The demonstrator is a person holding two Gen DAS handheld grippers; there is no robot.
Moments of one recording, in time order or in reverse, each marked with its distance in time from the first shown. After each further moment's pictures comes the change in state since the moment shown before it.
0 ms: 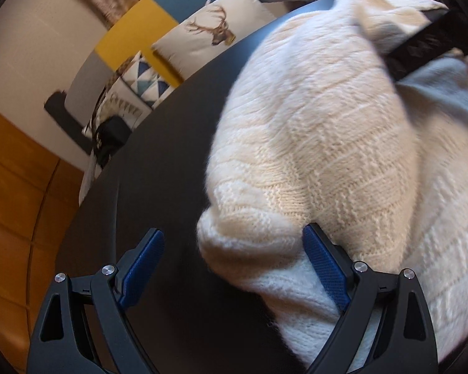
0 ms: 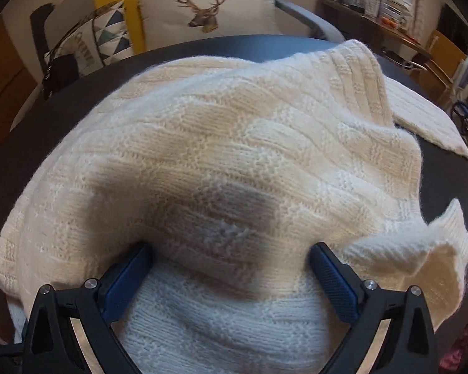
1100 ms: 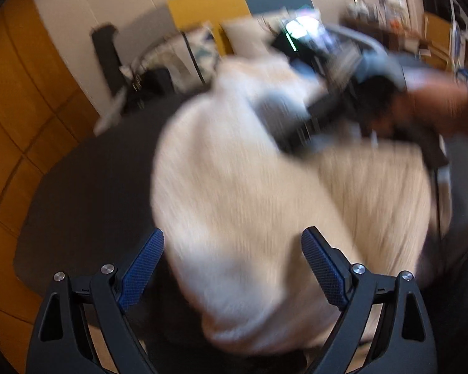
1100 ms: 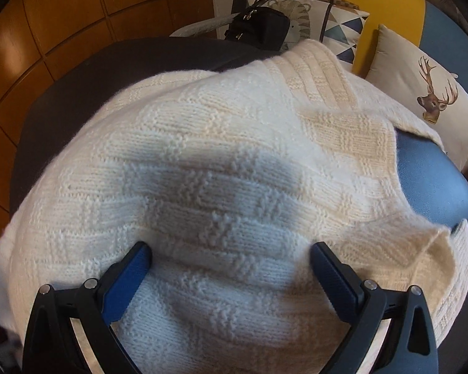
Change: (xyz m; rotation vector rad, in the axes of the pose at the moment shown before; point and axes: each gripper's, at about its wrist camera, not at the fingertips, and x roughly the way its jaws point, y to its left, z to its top) left arm -0.048 0.131 -0.088 -0.346 -0.071 -0.034; right arm 0.033 0.261 0.004 -0.675 -0.028 0.334
